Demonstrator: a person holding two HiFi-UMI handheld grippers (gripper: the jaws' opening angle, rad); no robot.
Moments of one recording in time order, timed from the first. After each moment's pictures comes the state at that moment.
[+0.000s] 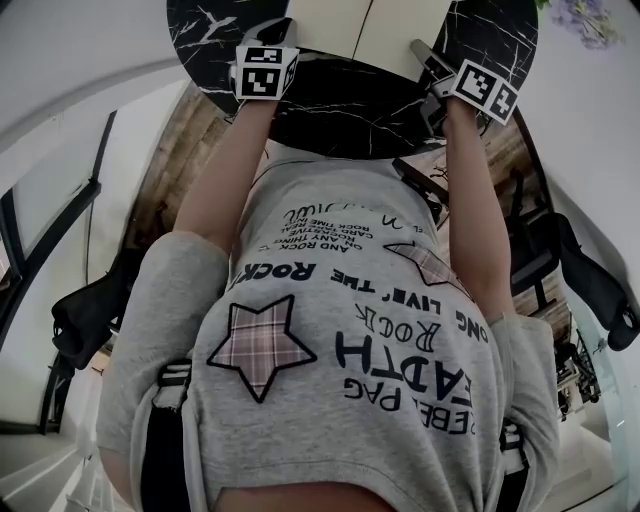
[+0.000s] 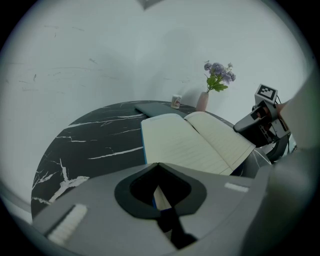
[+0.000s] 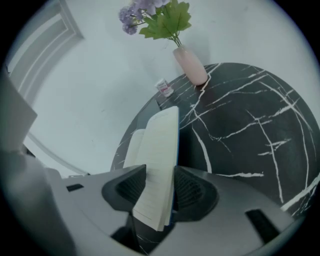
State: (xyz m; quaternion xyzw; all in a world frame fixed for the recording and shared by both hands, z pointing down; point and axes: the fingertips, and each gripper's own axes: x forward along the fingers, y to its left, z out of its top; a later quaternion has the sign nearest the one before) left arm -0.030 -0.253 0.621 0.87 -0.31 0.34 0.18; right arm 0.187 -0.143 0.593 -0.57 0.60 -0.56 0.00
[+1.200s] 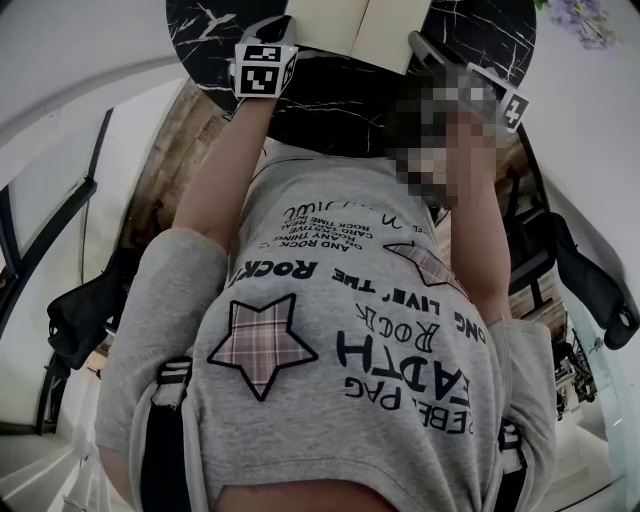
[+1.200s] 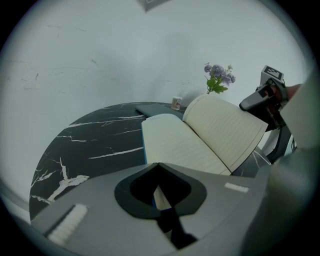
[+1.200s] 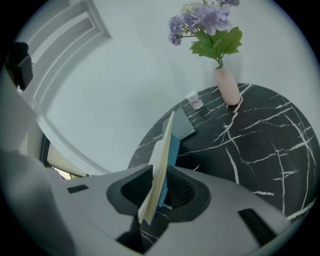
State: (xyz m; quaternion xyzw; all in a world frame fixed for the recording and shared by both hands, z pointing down) left arm -0.031 -0.254 0.620 0.87 -0.31 0.33 0.19; right arm 0.157 -0.164 0.518 -0.54 0.68 -0.50 0.00
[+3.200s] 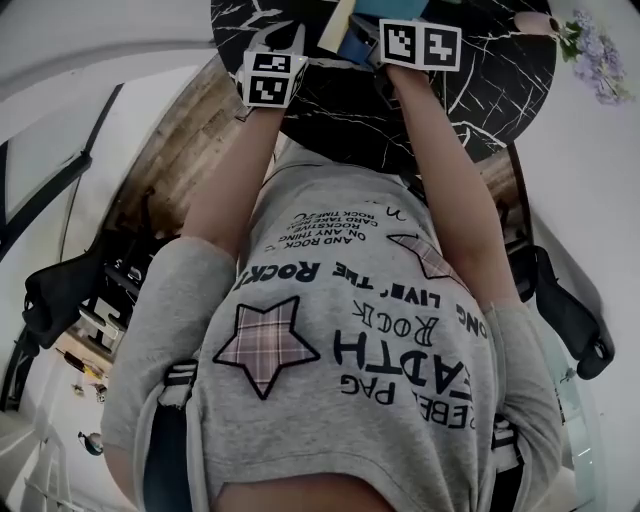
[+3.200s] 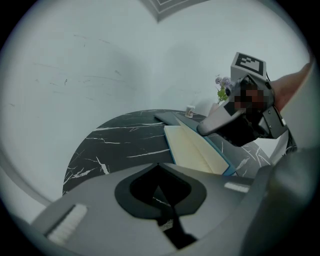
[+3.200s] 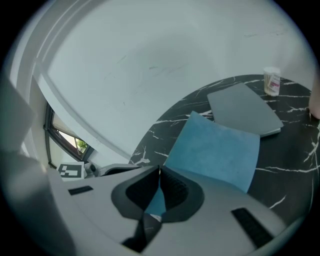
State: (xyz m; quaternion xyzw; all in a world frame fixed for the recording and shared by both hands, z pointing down) left arm -0.096 -0.270 0.594 0.86 -0.38 0.30 0.18; right arm -0.006 -0.267 0.550 -0.43 0.76 -0.47 -0.16
